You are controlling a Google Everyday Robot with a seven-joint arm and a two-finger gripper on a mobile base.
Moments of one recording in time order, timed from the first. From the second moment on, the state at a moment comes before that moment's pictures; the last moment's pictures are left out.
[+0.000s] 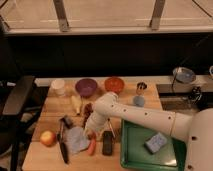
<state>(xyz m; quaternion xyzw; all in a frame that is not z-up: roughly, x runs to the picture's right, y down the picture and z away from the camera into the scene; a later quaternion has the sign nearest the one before) -0.085 0.257 0.790 -0.19 -0.42 -0.54 0.70</state>
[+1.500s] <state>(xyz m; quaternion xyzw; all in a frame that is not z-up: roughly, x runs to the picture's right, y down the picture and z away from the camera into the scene) -0.002 0.151 0.735 -0.25 -0.31 -0.51 0.76</state>
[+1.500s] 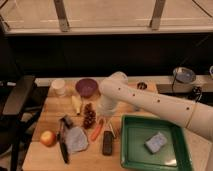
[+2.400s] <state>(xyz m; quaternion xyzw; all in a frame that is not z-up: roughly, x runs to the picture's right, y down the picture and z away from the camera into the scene) -0.001 0.024 0.816 -0.19 -0.26 -0.51 0.80</state>
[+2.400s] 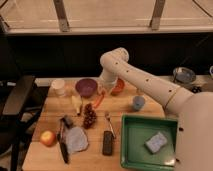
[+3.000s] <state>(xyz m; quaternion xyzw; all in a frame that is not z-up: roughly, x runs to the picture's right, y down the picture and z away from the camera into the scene) 0.016 0.004 0.820 -0.16 -0.22 -0.51 0.82</state>
